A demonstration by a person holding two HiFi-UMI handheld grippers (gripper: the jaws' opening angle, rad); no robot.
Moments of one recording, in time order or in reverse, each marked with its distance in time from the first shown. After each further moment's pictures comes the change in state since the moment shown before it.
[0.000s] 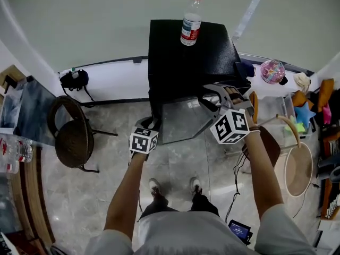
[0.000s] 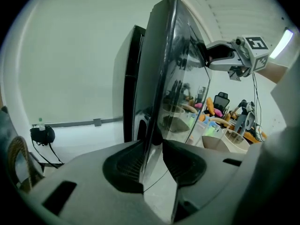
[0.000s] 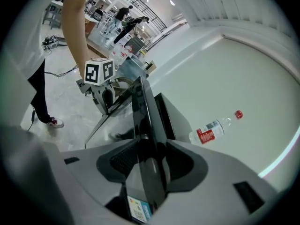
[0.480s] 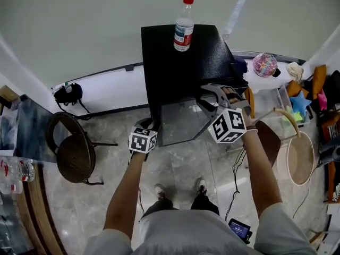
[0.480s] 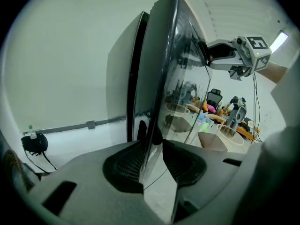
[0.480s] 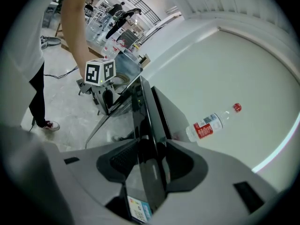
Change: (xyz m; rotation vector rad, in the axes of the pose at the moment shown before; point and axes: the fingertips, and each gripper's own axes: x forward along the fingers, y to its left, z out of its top) left arm 0.020 0.023 0.020 0.052 0.041 -0.082; right arm 0.018 -0.016 -0.004 0.056 0.073 -0.033
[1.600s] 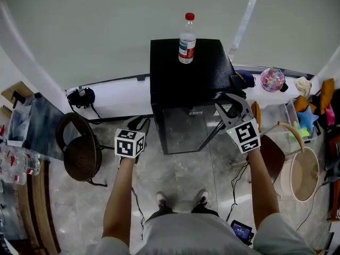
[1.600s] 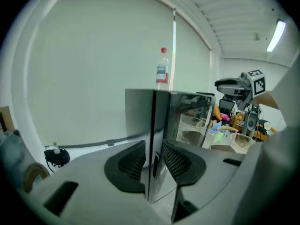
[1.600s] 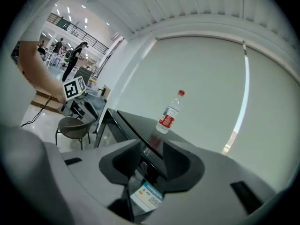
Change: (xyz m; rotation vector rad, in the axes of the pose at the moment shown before) left arm -0.102 0.015 0.076 0.018 -0.160 0.180; right arm -0.078 -0.047 -0.038 0.571 -0.239 -0.231
